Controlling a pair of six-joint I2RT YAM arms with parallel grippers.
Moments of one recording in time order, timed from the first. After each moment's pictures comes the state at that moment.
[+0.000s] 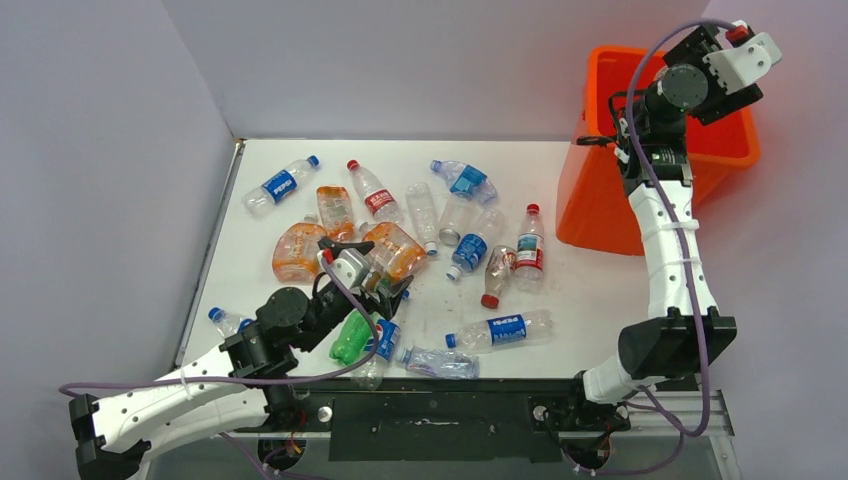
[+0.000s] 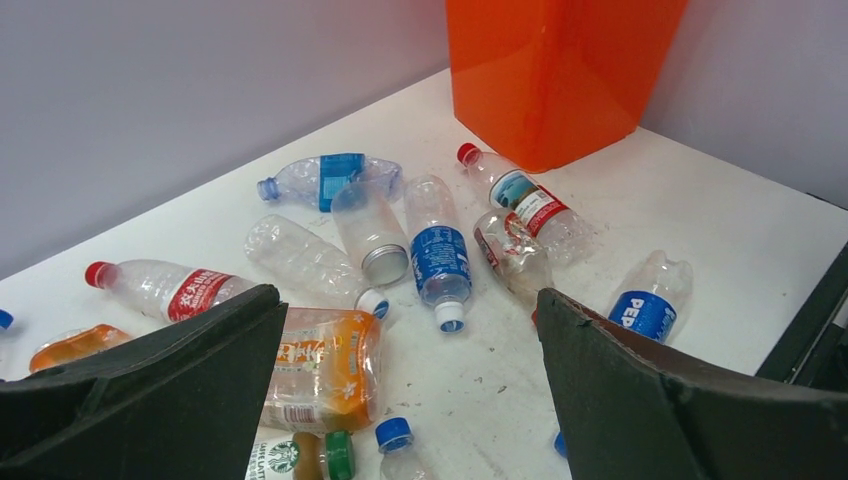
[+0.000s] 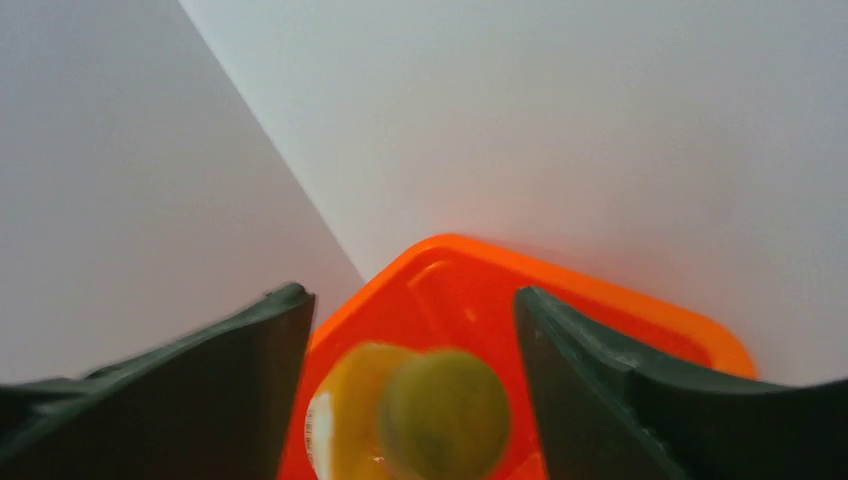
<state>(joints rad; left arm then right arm) -1.08 0.66 0.63 0.10 -0.33 0.05 0.03 1.50 1.74 0.23 1.01 0.06</state>
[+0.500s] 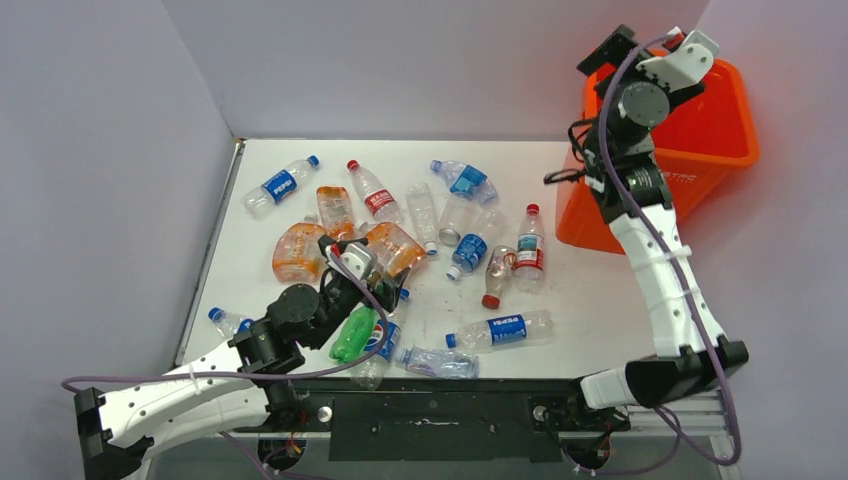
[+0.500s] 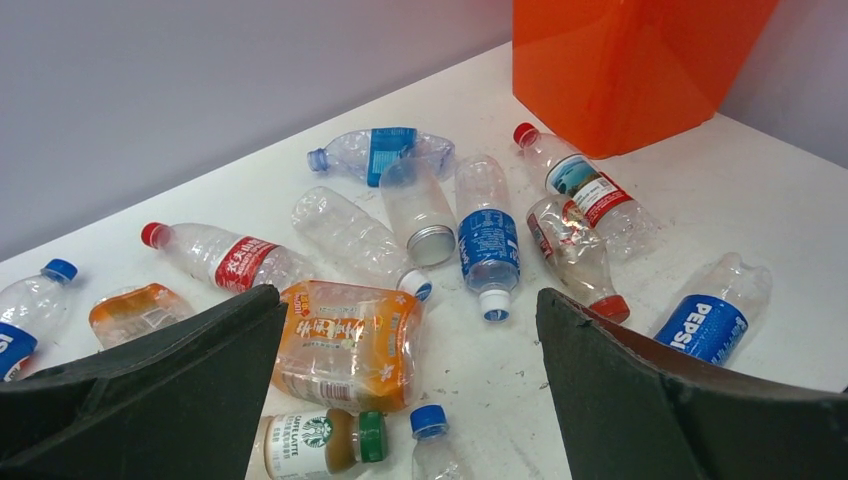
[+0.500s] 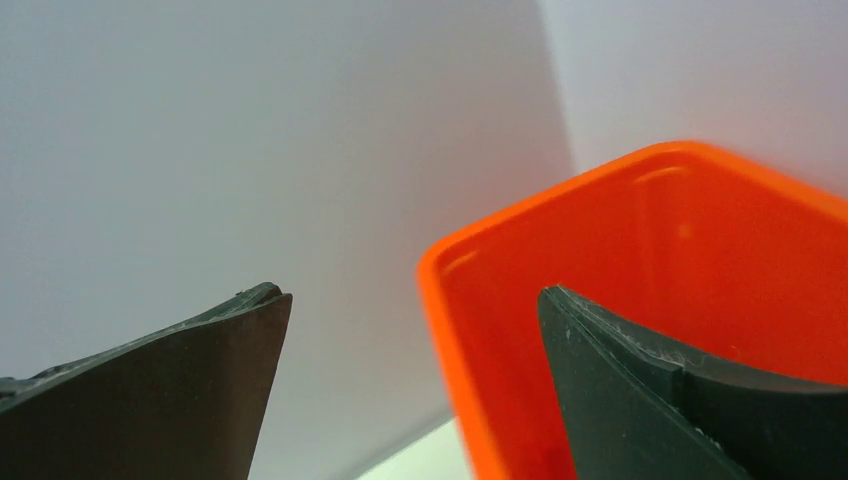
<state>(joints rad) -1.08 0.69 0.63 0.12 -0.46 0.06 0.20 1.46 1.76 0.04 0.79 0.15</state>
